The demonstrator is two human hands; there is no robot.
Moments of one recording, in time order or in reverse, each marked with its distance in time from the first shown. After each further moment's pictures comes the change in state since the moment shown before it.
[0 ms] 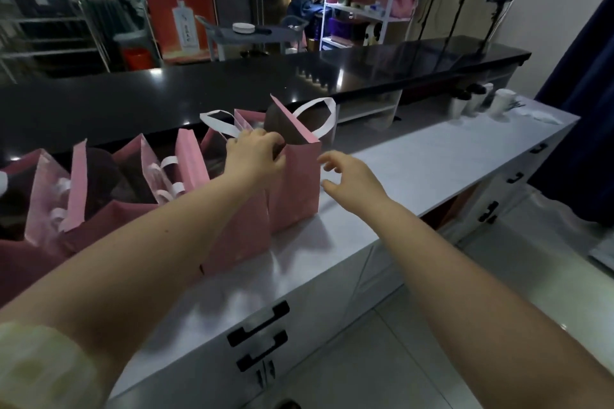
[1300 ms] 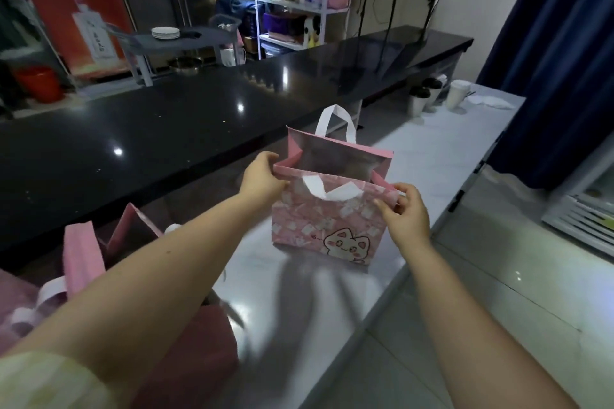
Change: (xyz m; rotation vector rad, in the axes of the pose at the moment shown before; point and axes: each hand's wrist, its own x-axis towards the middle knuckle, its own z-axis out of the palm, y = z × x) left_hand 0.183 0.038 0.133 -0.744 -0.274 -0.245; right_hand 0.082 0.192 -0.011 0.387 0.587 0.515
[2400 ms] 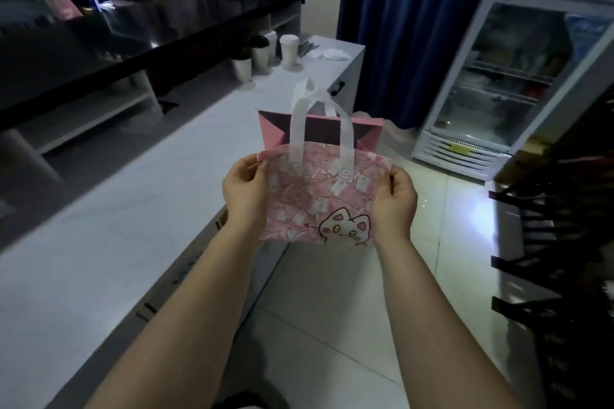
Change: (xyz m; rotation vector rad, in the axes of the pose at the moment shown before) left_hand -0.137 0.209 0.435 -0.681 -0.056 -0.107; right_hand 0.058 0.143 -0.399 0.173 0.567 0.095
